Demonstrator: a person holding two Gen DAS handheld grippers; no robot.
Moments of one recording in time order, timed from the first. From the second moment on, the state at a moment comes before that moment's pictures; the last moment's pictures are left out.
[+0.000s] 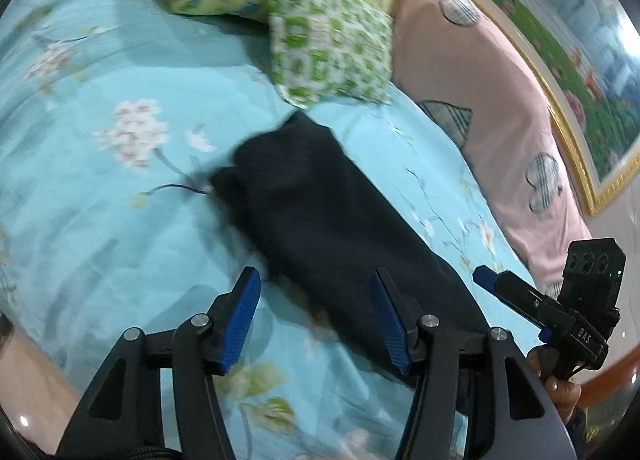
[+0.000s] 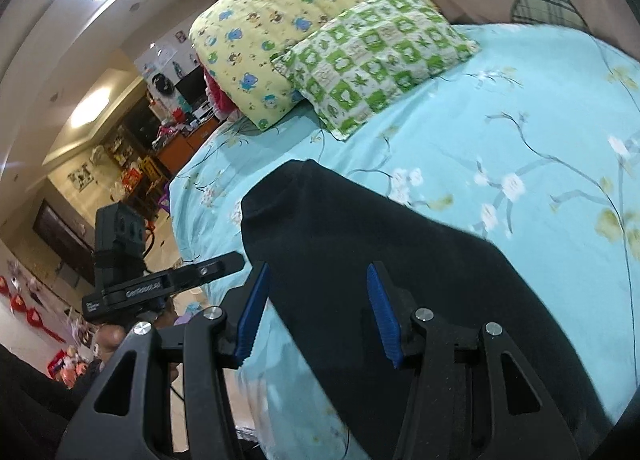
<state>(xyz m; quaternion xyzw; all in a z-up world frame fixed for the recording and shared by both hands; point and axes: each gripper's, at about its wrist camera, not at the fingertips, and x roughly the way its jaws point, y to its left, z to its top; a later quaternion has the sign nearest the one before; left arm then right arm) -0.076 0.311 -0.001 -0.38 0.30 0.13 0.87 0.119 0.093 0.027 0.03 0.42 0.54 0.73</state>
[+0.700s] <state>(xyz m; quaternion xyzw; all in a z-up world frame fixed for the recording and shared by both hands) -0.032 0.359 -0.034 -0.43 0.33 0.13 0.83 0.179 0.266 0.003 -0.15 0.45 0.60 0.64</state>
